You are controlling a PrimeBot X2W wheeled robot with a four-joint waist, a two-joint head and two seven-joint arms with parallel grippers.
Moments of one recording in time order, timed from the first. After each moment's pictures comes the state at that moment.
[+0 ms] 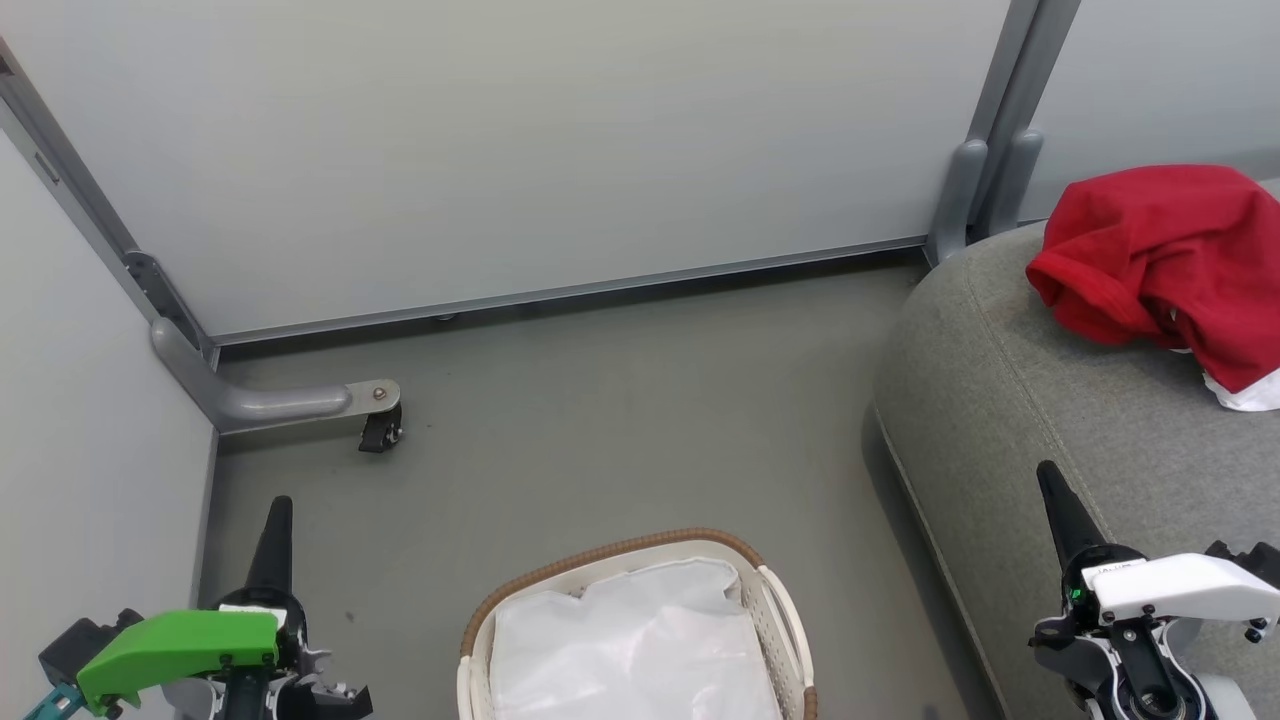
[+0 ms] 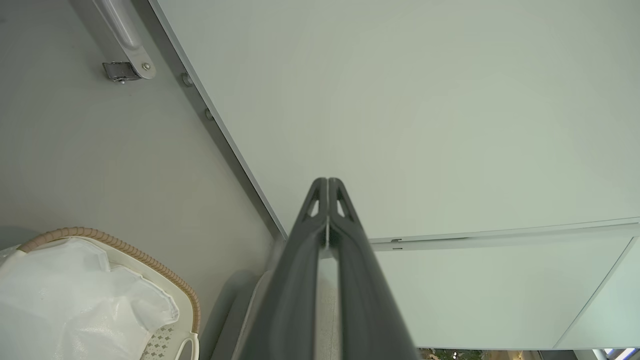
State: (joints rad) left arm -0.07 0.05 0.09 0.26 -1.41 -0.12 0.06; right arm -0.10 -0.05 -0.10 0.26 1.38 0.13 0.06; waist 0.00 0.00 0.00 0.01
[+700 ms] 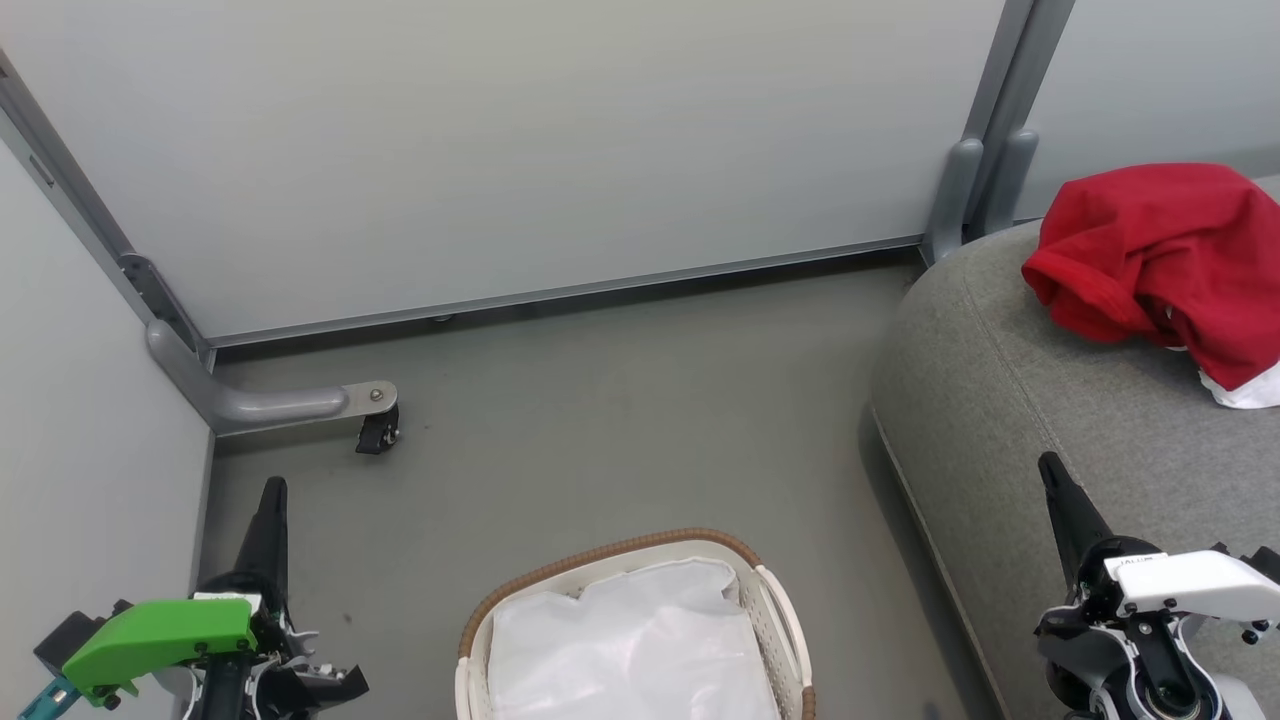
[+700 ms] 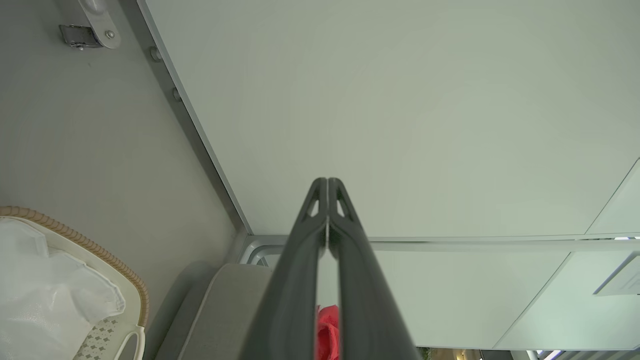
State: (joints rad) left arm -0.09 0.05 0.10 0.25 -1.55 -0.12 0.10; right arm -0.10 -0.05 -0.11 0.25 1.54 0.13 0.10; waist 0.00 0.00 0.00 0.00
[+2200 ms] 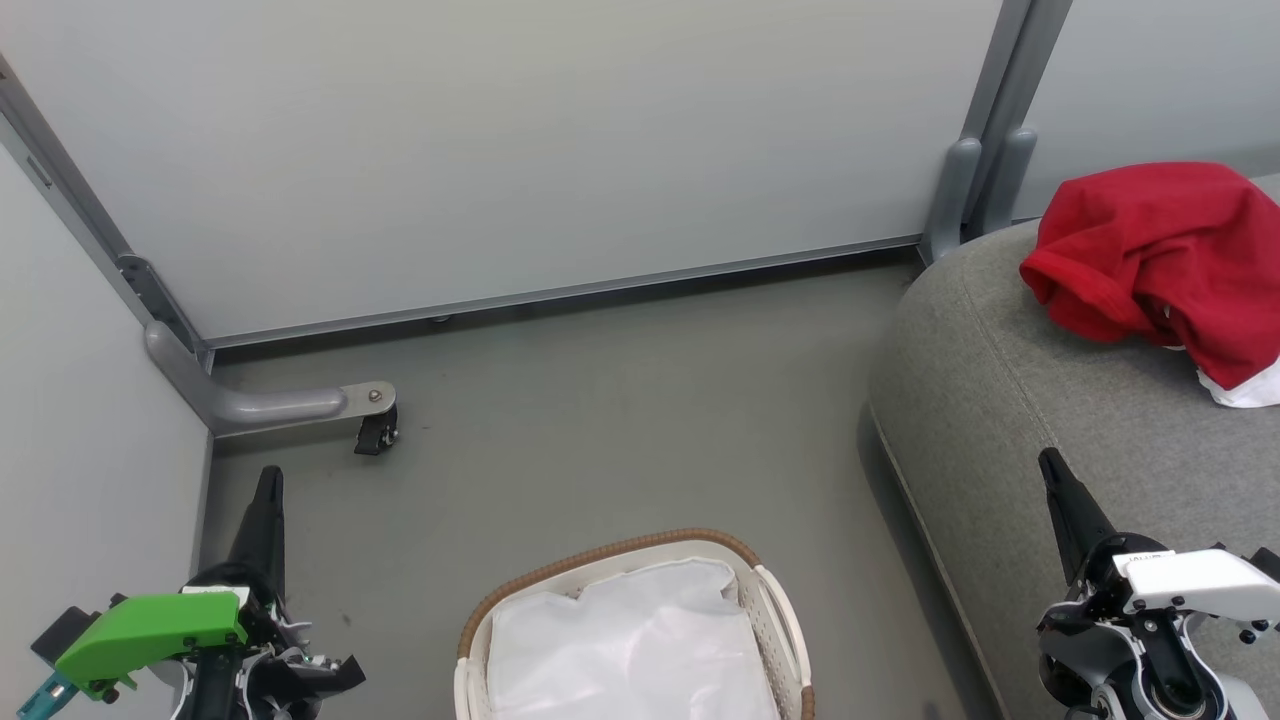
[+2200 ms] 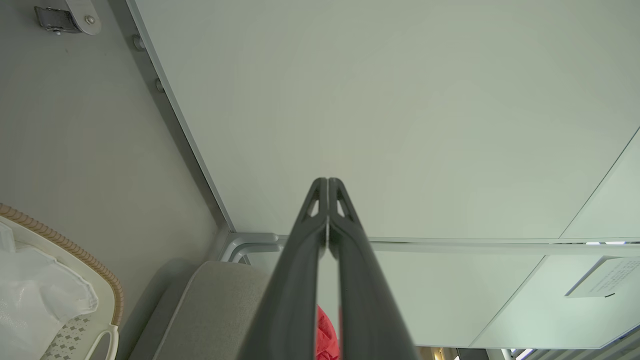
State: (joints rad) left arm -0.10 0.05 0.11 0.25 -1.61 -0.13 0.11; right arm -0.10 -0.05 -0.11 0.25 1.61 0.13 0.12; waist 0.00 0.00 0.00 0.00
